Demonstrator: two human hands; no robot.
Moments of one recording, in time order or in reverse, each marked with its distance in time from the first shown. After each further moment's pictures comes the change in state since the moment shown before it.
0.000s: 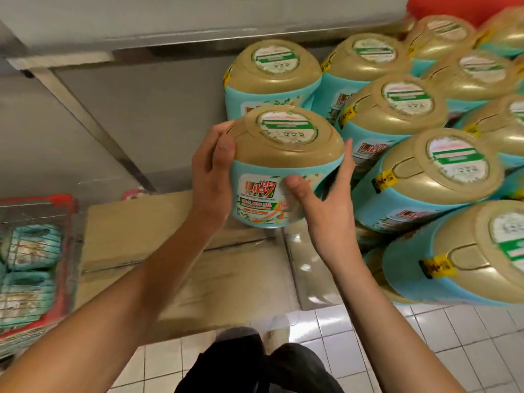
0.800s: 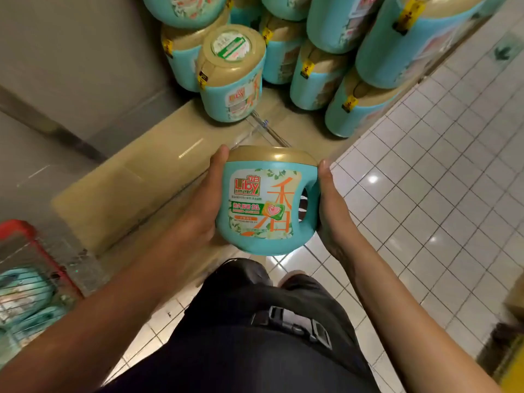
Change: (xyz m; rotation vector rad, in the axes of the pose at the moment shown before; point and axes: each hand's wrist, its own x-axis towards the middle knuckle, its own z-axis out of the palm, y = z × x) left_hand -0.145 -0.006 -0.130 0.149 -0.714 -1.082; right_hand -0.242 0.066 0.073 0.248 0.309 0.639
